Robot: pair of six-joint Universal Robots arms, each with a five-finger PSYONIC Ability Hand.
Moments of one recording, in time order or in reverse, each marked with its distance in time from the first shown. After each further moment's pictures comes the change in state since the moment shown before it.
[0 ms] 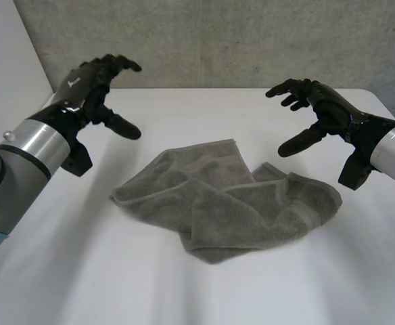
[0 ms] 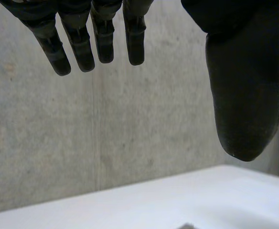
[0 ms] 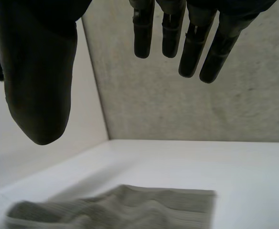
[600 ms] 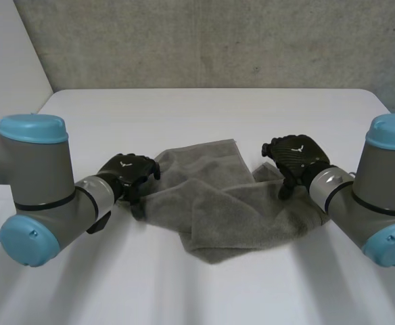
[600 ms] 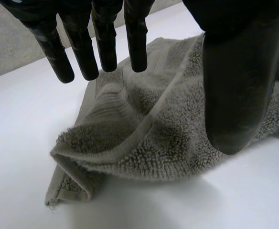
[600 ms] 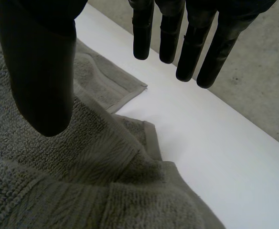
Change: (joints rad) left arm -0.115 -0.379 0.182 -0.373 -0.134 0.508; right arm 0.262 0.275 -0.036 -0.019 0.525 -0.780; left_hand 0.086 0.097 0.095 0.082 0.130; right_hand 0.034 0.070 0.055 0.073 0.110
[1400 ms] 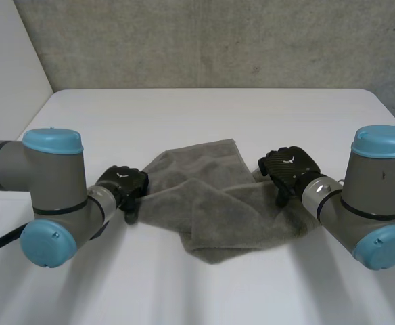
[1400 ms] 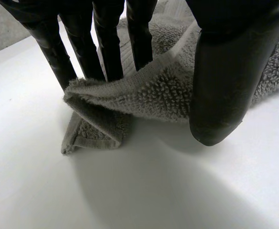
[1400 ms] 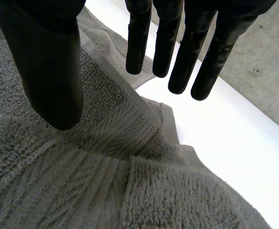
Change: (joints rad) left arm -0.003 -0.109 0.033 0.018 -0.114 0.064; right arm 0.010 0.072 -0.014 -0.004 -0.008 -0.078; left_hand 0.205 0.196 0.197 0.211 0.182; right_hand 0.164 0.153 0.154 0.148 0.116
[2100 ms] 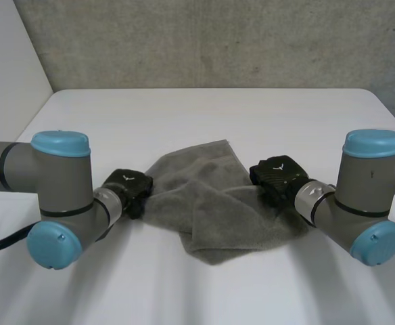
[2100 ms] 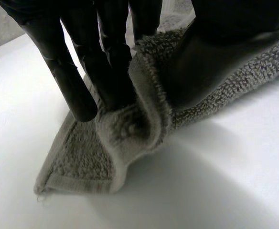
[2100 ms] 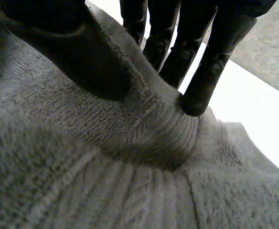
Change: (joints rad) left arm -0.026 -0.017 0.018 -0.008 0.005 0.026; right arm -0.005 0.074 -0.063 0.048 -0.107 0.052; left_hand 0.684 0.726 0.727 0.732 0.729; right_hand 0.738 0.716 0.701 0.708 0.757
